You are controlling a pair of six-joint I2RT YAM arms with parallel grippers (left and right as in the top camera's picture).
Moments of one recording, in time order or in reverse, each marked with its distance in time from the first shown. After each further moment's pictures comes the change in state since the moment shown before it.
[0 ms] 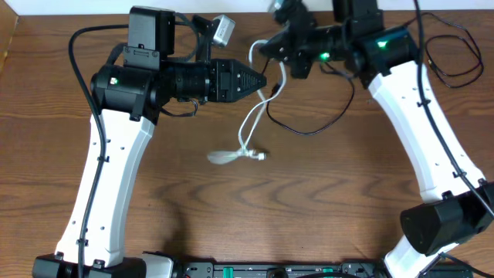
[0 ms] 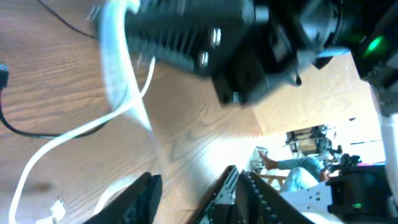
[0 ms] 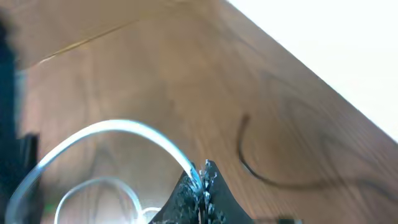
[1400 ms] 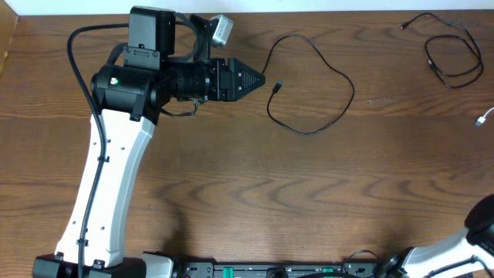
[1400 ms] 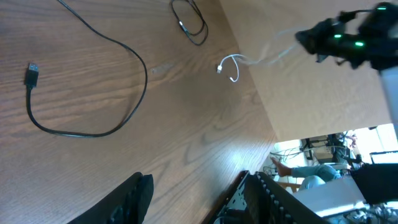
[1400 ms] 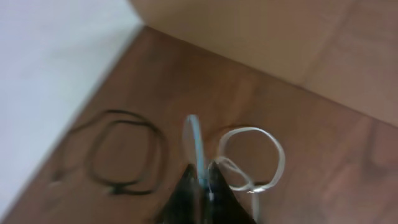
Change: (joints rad) left arm 0.000 0.000 0.000 0.000 -0.072 0.001; right arm -1.031 0.040 0.000 -0.026 0.856 0.684
